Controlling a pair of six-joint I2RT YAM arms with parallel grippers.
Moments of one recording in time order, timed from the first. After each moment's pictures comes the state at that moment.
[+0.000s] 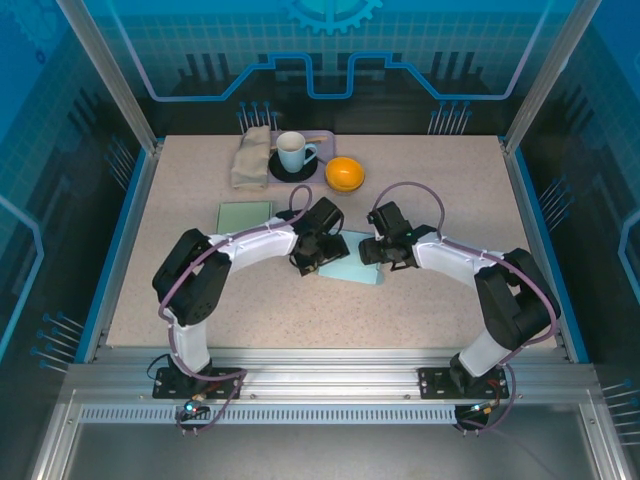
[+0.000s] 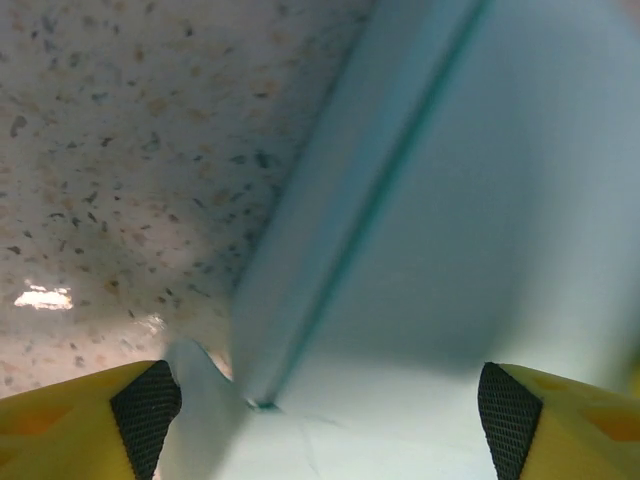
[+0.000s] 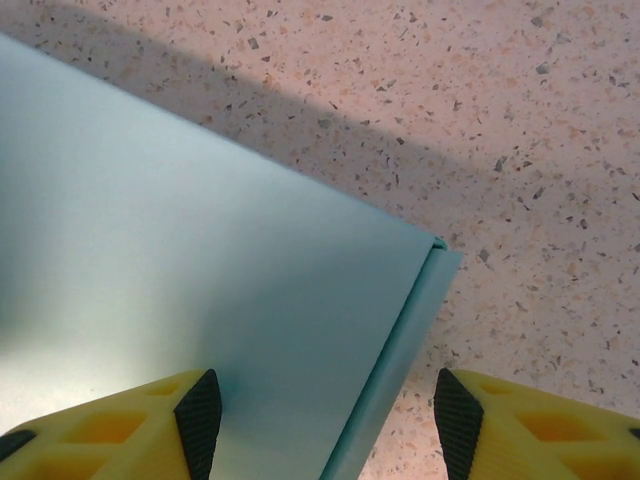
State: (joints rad) left arm -0.68 1.88 1.26 -0.59 0.08 -1.11; right arm 0.51 1.60 0.91 -0.37 0.10 0.27
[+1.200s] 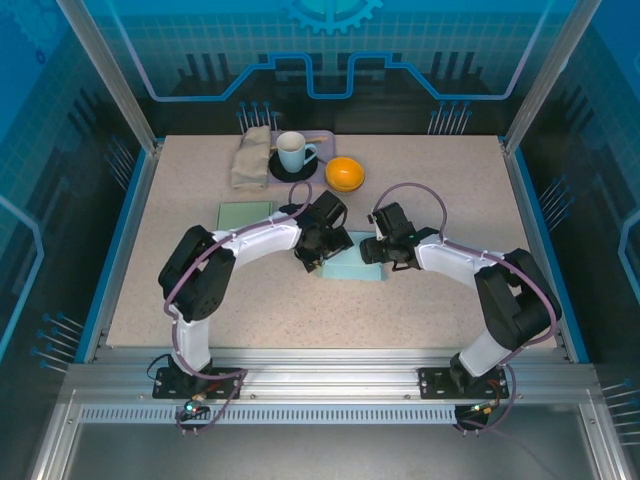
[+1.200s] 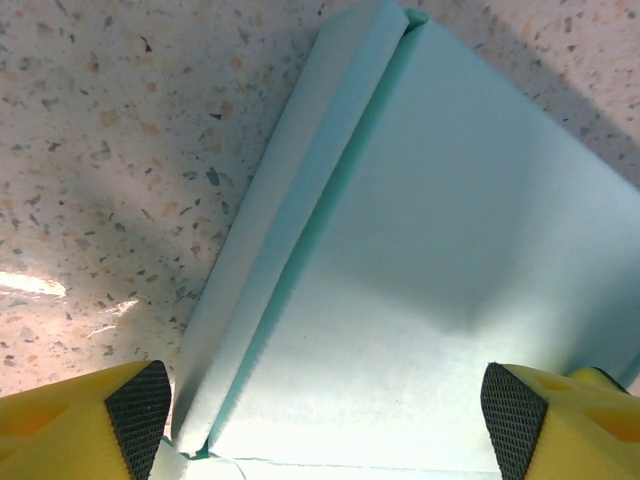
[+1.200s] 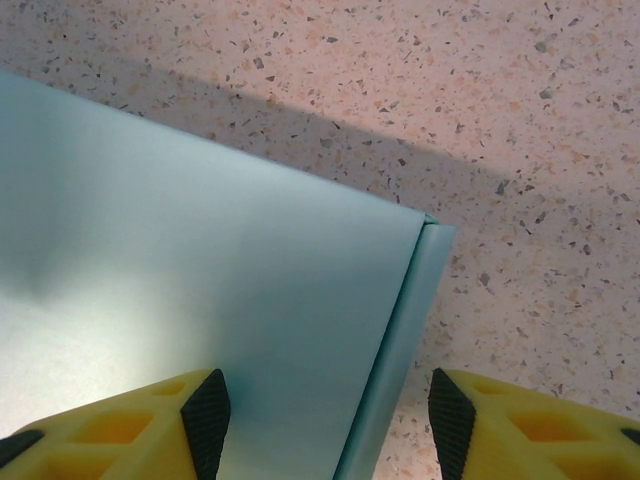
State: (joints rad) left arm -0.67 1.94 1.39 -0.66 0.09 -1.22; right arm 0.50 1.60 0.88 -0.30 0.07 0.24
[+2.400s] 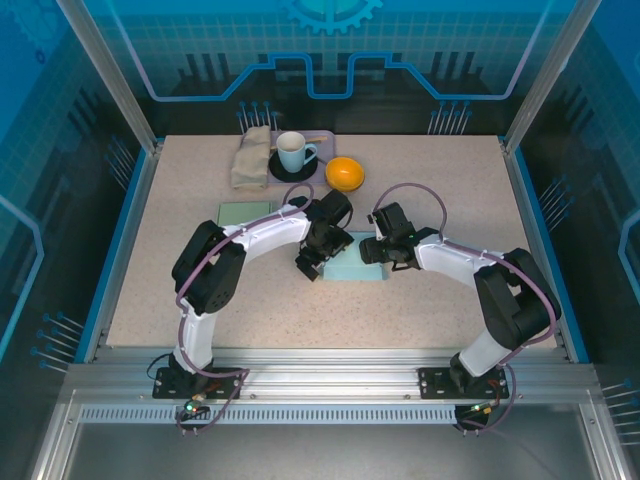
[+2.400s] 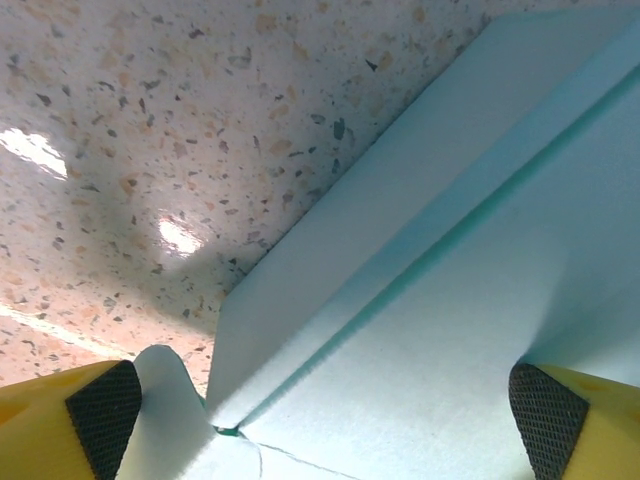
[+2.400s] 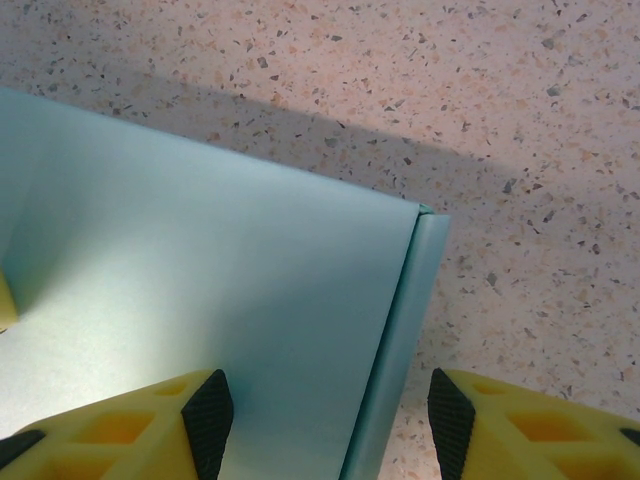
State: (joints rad) left arm -0.68 2.02 1.51 -0.84 0.12 -1.53; right arm 0.50 1.61 0.88 -0.29 0.06 0.25
